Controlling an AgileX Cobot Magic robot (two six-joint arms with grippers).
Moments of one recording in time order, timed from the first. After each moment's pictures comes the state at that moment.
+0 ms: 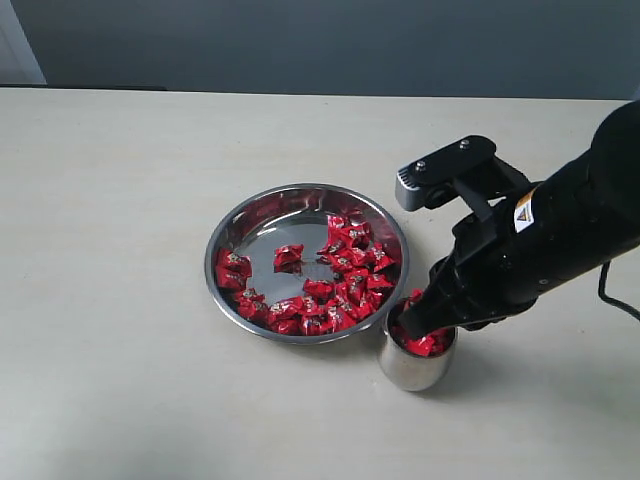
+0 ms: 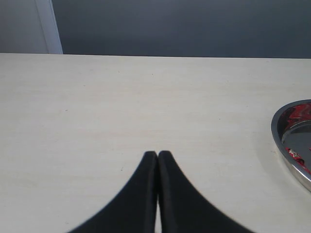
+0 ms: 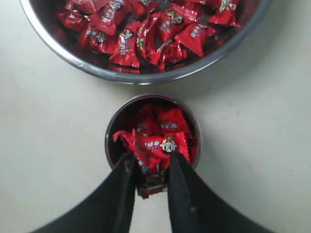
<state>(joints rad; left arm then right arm) 0.10 0.10 0.00 0.00 0.24 -0.06 0.60 1.38 -0.79 0.20 0.71 -0.18</state>
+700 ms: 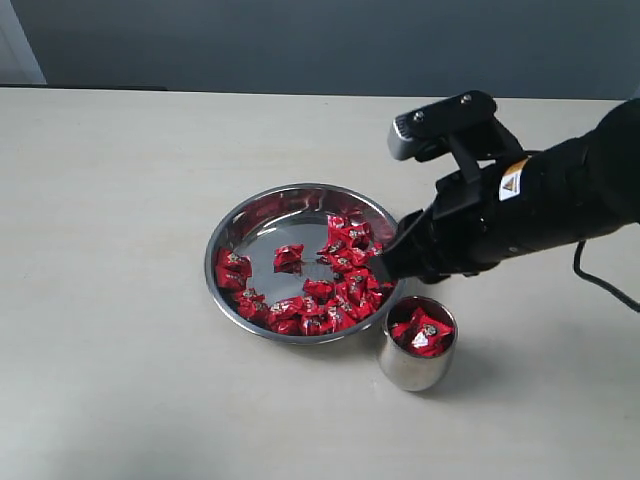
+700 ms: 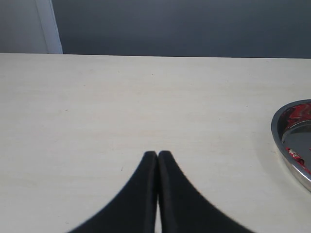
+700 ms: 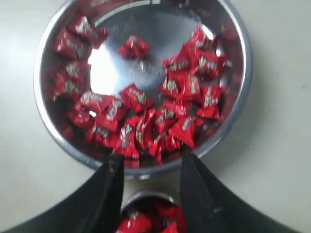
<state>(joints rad) 0.10 0.10 0.00 0.00 0.24 -0.06 0.60 1.39 -0.79 0.26 0.45 -0.18</state>
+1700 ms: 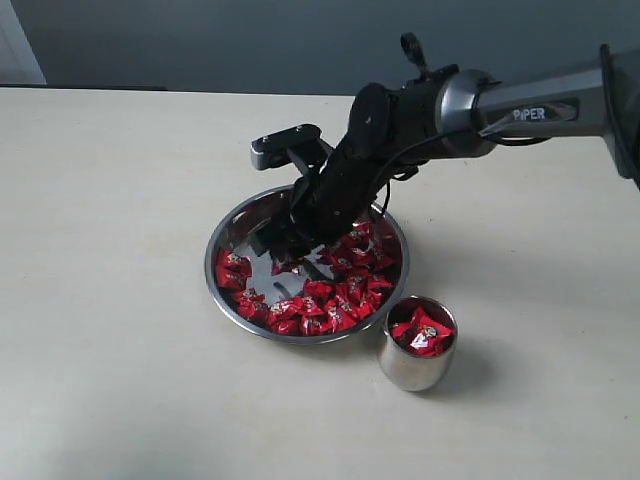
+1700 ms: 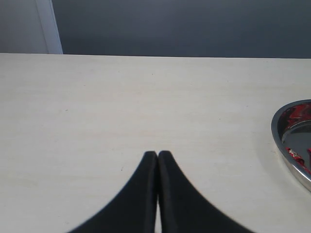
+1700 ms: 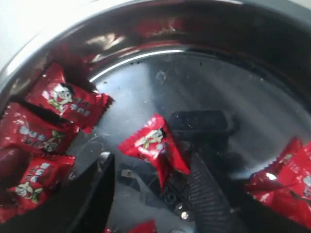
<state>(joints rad) 0.10 0.10 0.00 0.00 0.24 -0.06 0.60 2.16 -1.43 0.50 0.59 -0.47</state>
